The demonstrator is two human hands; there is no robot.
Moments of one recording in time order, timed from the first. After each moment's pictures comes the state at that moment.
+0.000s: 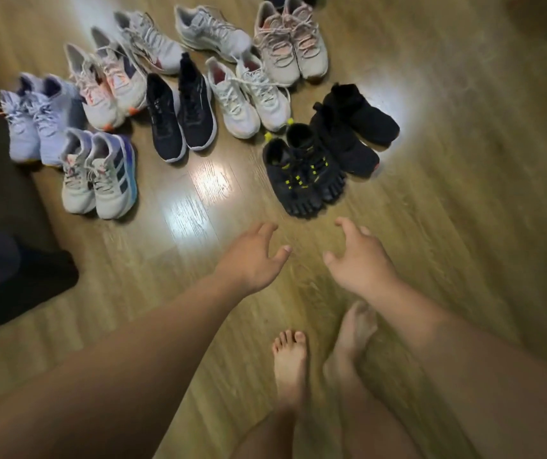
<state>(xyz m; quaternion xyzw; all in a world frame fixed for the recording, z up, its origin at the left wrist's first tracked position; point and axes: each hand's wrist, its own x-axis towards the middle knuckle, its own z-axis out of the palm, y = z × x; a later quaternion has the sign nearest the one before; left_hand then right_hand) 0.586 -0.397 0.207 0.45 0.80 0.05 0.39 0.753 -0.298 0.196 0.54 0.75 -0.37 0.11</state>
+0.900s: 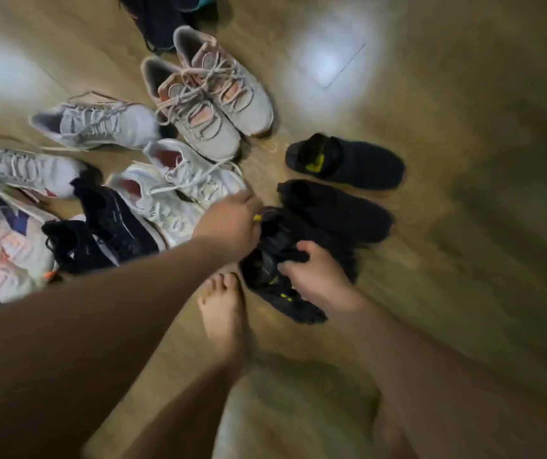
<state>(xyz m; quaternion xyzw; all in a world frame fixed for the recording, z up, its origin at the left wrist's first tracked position) 0.406 -0.051 0.034 0.68 0.65 -0.12 0.31 0.577 -0.090 0.027 0.68 0.36 -0.64 0.06</state>
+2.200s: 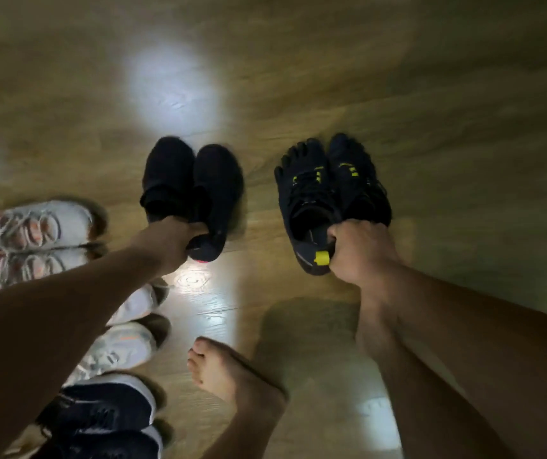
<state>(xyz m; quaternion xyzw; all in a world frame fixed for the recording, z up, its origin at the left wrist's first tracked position) 0.546 0.021 -0.005 0.86 0.25 -0.39 0.20 0.770 -0.200 0.008 0.84 0.40 -0.37 0.07</state>
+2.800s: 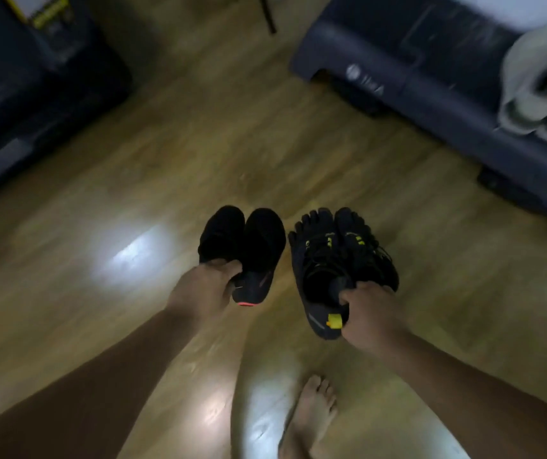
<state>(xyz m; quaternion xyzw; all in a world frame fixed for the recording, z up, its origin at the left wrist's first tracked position) 1.035 -0.127 0.228 0.95 0.07 -0.24 0.20 1.098 -0.405 0.202 0.93 0.22 -0.30 -0.01</state>
